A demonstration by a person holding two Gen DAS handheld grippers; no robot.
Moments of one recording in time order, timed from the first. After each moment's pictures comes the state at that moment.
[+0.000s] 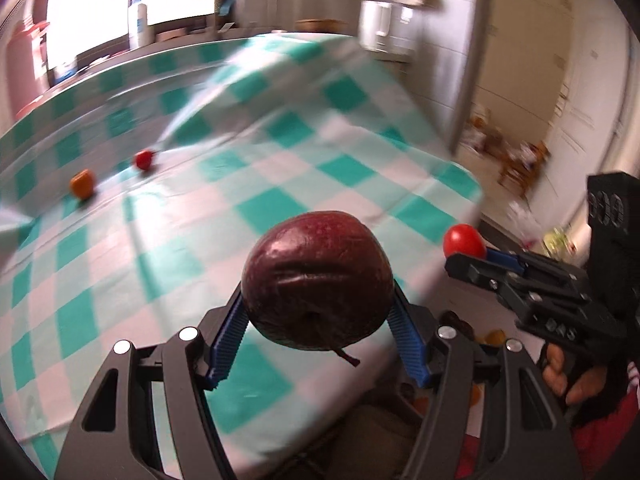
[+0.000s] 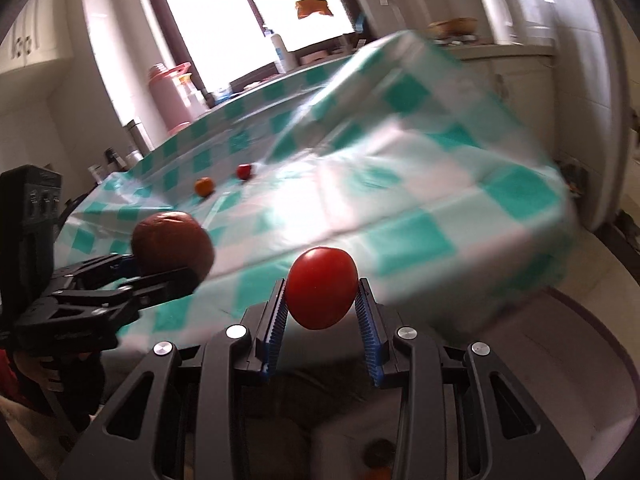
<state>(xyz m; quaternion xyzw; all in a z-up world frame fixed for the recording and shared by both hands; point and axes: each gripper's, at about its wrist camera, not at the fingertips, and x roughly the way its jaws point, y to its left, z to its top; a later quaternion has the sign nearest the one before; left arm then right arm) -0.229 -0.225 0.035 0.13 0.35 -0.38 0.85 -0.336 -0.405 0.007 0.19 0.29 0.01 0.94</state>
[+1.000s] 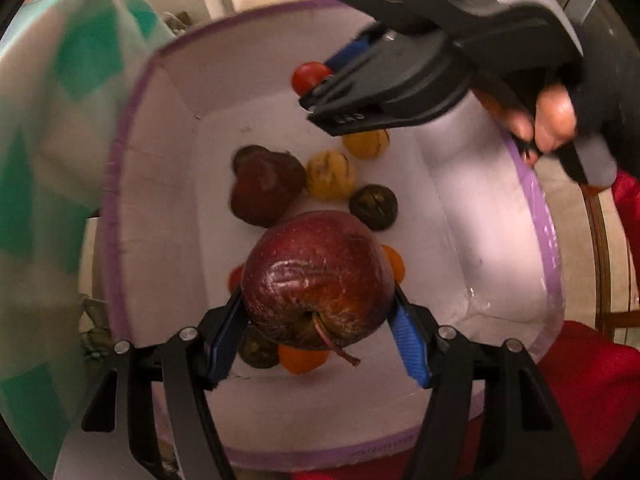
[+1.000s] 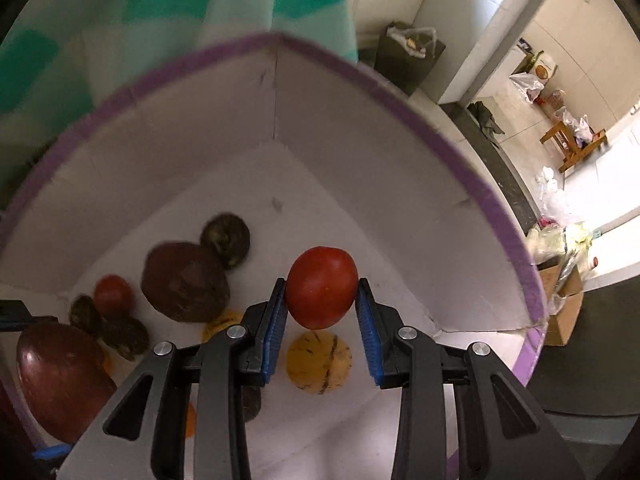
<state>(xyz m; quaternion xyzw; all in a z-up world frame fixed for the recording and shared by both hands) -0.362 -0.398 -0.154 0.46 0.42 -0.56 0.54 -0.371 -0.528 -0.164 0.09 0.58 -0.23 0.77</state>
